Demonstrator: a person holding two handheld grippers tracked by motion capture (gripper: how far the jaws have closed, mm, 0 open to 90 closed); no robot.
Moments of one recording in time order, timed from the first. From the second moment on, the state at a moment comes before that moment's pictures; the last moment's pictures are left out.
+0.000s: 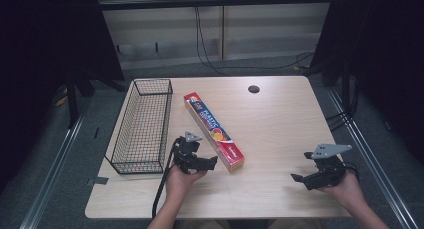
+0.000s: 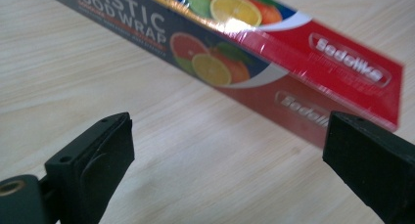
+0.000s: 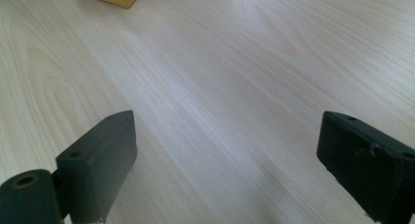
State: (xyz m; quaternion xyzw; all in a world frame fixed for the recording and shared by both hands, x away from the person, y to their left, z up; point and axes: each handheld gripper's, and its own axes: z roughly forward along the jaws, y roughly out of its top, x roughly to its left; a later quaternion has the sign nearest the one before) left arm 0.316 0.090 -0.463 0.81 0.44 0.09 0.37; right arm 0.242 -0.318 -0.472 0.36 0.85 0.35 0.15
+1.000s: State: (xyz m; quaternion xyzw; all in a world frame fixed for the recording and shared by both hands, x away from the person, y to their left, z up) left arm 0.395 0.040 -0.429 0.76 0.56 0.08 0.32; right arm 0.241 -0.318 -0.471 0.37 0.85 0.36 0.15
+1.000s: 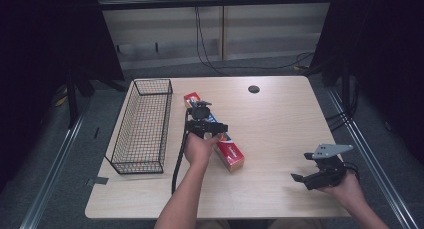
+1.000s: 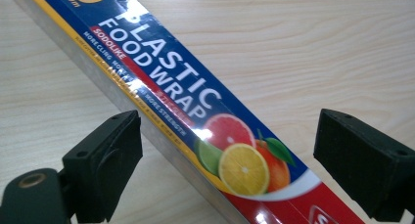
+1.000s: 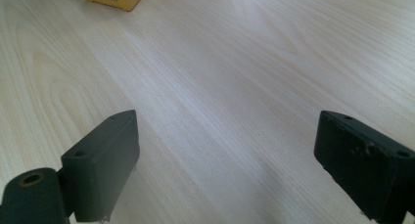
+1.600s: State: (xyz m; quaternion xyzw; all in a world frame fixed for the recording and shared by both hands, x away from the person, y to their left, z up) left arm 0.413 0.029 -0.447 0.74 0.61 0.08 0.28; right arm 0.241 -0.319 -0.470 0.37 0.84 0.36 0.15
